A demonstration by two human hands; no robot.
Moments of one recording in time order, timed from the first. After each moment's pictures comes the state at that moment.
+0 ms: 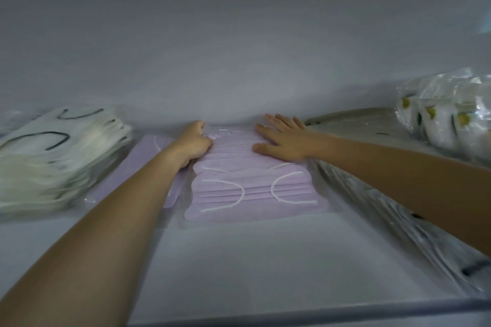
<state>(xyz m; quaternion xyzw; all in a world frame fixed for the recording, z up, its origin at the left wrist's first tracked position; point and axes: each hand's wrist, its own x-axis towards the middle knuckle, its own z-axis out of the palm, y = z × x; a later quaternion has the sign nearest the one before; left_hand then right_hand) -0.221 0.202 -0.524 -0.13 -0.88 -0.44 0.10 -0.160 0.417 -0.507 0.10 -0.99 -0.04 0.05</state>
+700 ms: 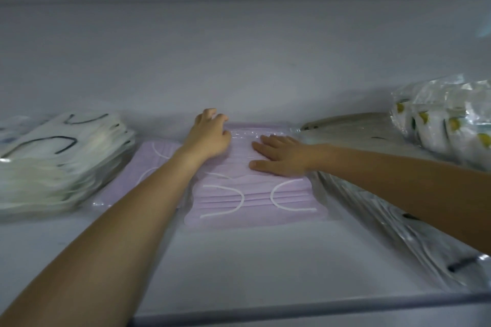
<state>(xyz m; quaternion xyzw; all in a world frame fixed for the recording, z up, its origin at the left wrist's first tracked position) -0.205 0.224 -0.504 -0.19 -0.94 -0.22 0.19 -0.132 0.403 -0.505 0.13 -0.99 -0.04 -0.03</state>
